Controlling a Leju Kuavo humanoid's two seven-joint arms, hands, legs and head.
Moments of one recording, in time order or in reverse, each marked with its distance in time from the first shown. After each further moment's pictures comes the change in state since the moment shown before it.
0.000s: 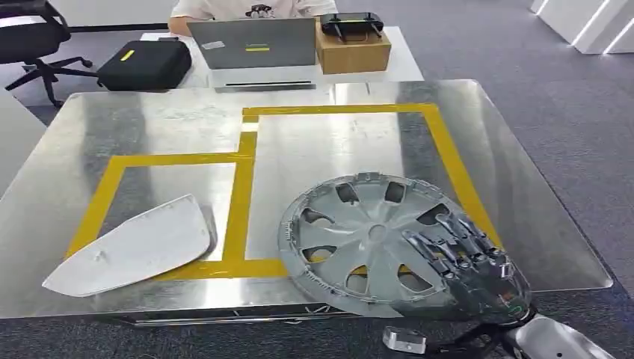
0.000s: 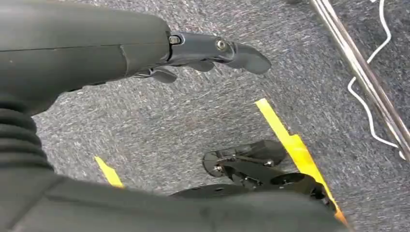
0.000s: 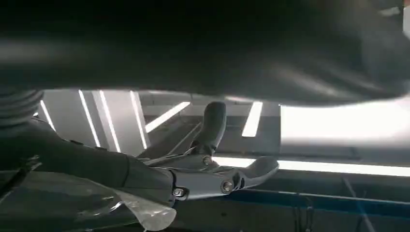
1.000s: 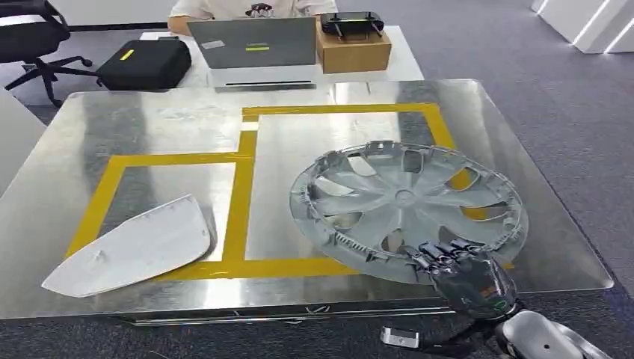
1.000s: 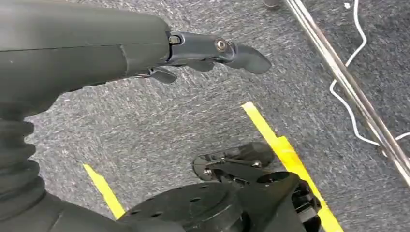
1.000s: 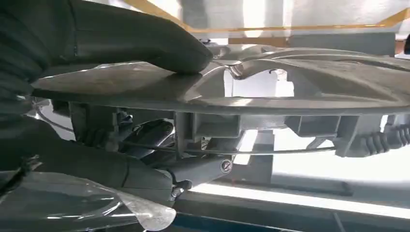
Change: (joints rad) left arm -0.033 -0.007 -0.053 0.002 0.003 0.036 -0.030; right arm -0.018 0.001 0.036 0.074 -0.018 0.086 -0.023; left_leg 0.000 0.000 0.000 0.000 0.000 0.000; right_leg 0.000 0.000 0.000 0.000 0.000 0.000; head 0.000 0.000
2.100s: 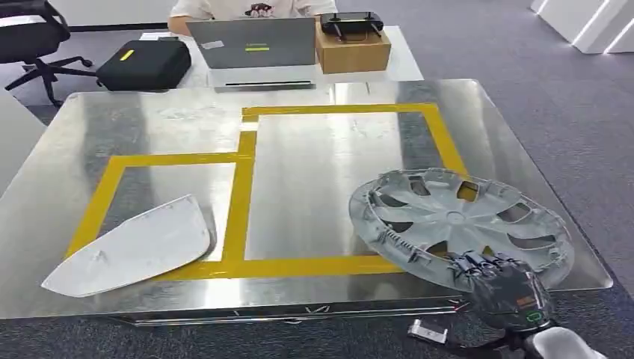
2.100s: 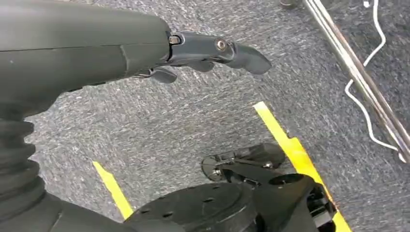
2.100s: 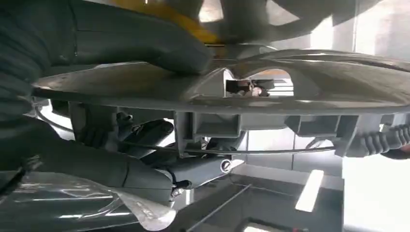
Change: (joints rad) left arm -0.008 0.000 -0.053 0.001 0.072 0.046 -0.011; right arm 0.176 -0.008 -0.169 -0.026 -0.038 0.083 0.081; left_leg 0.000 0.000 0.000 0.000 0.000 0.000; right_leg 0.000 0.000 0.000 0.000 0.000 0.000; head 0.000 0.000
